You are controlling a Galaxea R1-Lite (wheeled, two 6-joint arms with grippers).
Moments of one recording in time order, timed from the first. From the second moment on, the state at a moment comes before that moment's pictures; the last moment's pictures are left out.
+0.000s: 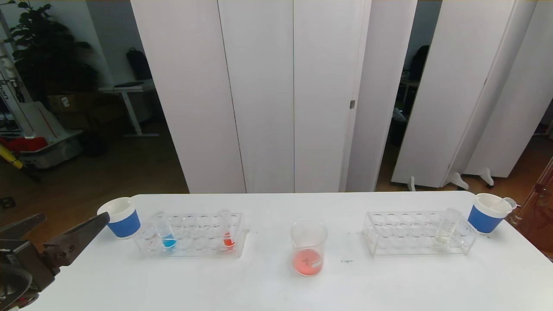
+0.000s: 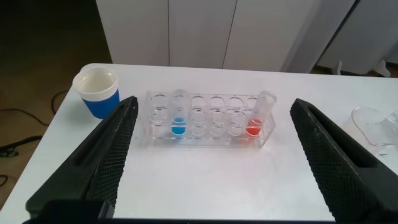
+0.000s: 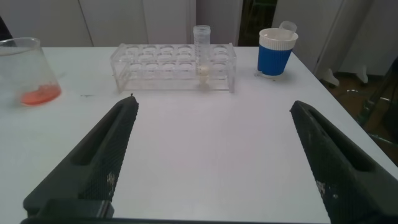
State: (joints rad) left arm -0.07 0.94 -0.42 -0.37 0.03 -0.10; right arm 0.00 0.00 0.00 0.00 -0.01 0.03
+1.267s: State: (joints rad) left arm -0.13 1.57 -0.06 -1.30 0.06 -0.11; right arm 0.00 0.00 0.00 0.00 -0.01 0.03
